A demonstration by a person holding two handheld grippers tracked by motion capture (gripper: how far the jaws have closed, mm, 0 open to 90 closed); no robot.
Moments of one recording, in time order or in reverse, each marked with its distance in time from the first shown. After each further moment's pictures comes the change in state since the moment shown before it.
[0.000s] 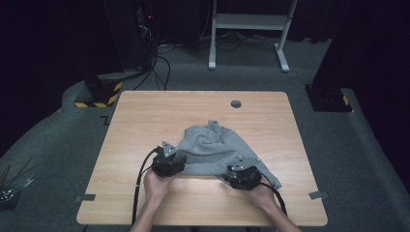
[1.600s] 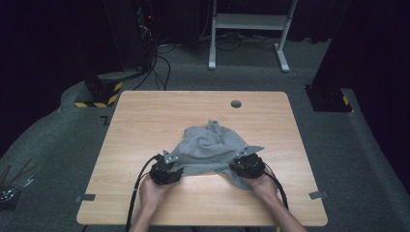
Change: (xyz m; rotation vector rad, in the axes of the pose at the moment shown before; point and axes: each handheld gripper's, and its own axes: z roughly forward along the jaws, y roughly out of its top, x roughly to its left) left arm 0.007 -0.026 0.020 0.159 -0.011 0.046; right arm -0.039 0.000 0.010 0.088 -0.075 0.146
